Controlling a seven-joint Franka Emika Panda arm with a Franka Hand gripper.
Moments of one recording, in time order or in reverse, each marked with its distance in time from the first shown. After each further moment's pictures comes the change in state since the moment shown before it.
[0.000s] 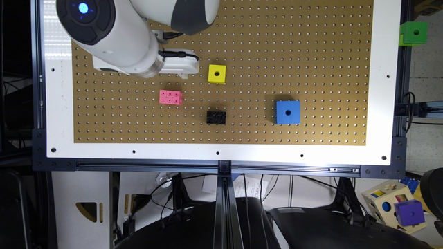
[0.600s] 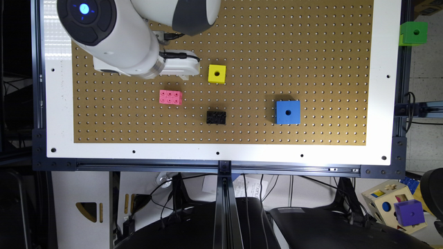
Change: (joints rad) arm 0.002 0.001 0.010 0.019 0.000 0.000 0.012
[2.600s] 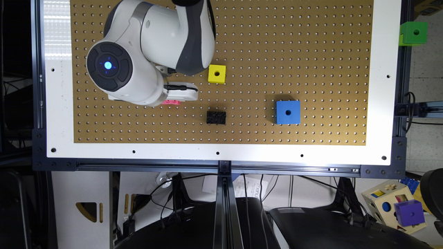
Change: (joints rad) arm -0.003 0.271 0.000 0.181 -0.002 0.102 0.002
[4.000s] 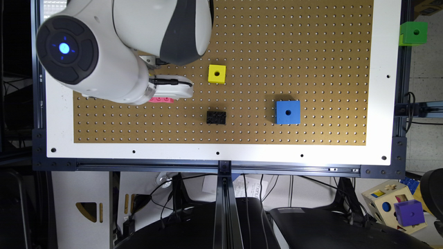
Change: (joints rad) arm 0.000 -0.216 0.000 -0.001 0.000 -0.217 0.000
